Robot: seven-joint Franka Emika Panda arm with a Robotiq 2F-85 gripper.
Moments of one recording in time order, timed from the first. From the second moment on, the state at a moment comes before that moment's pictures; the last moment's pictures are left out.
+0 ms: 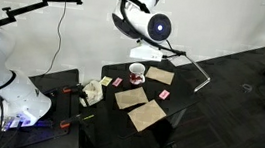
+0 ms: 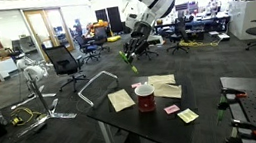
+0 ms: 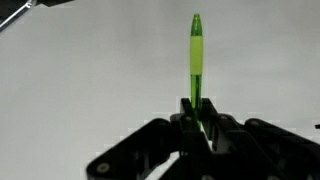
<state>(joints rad) -0.13 0.17 -0.05 -2.11 1.15 1.97 -2.03</state>
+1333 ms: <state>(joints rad) -0.17 0.19 -0.10 -2.11 1.16 1.74 -2.22</state>
